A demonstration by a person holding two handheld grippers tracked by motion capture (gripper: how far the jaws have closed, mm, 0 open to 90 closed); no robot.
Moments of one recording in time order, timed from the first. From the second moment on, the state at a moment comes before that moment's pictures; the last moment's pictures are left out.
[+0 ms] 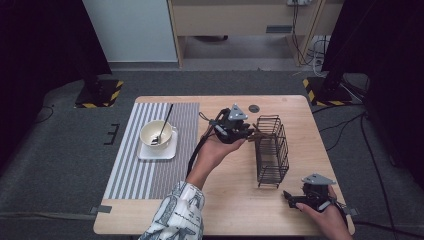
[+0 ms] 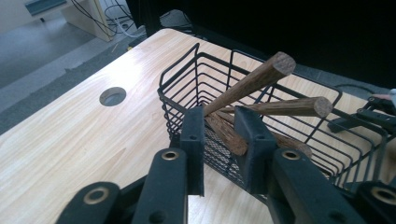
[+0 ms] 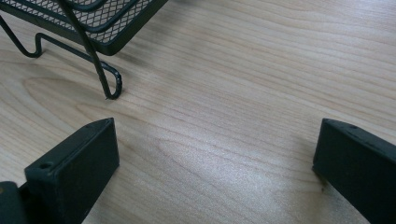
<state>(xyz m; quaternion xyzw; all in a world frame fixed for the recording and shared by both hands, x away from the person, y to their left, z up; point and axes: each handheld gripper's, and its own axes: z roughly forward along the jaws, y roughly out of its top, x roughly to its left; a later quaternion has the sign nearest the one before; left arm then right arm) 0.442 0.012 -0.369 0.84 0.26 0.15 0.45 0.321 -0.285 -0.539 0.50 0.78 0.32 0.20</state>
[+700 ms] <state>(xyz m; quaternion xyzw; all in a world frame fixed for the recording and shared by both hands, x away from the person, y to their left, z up) 0.429 0.015 -0.362 0.83 0.24 0.17 0.47 0.321 -0.285 -0.539 0.49 0.78 0.32 0.20</state>
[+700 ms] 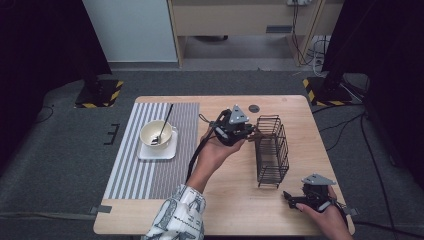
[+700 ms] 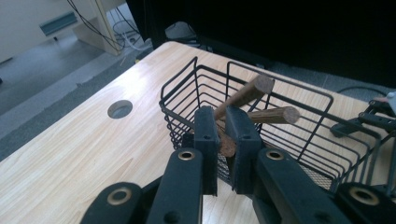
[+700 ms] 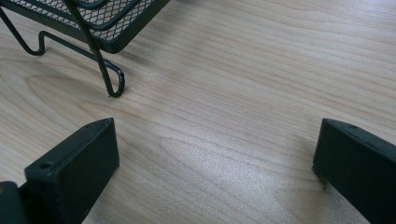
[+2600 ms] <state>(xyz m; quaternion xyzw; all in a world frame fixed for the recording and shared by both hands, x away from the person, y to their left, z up) 0.423 0.022 -0.311 0.77 0.20 0.24 0.55 0.319 -0.284 -0.539 0.50 0.78 0.32 0.20</state>
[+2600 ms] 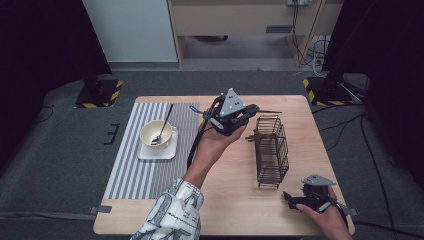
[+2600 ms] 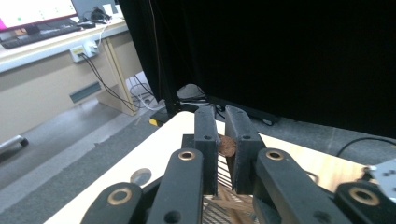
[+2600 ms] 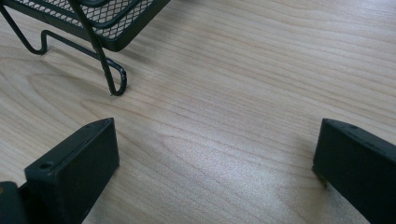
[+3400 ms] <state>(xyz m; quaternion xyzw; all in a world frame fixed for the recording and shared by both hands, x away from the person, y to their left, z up) 0.439 0.055 -0.350 0.78 0.15 0.34 0.49 0.317 -0.284 -0.538 0.49 0.78 0.32 0.20</state>
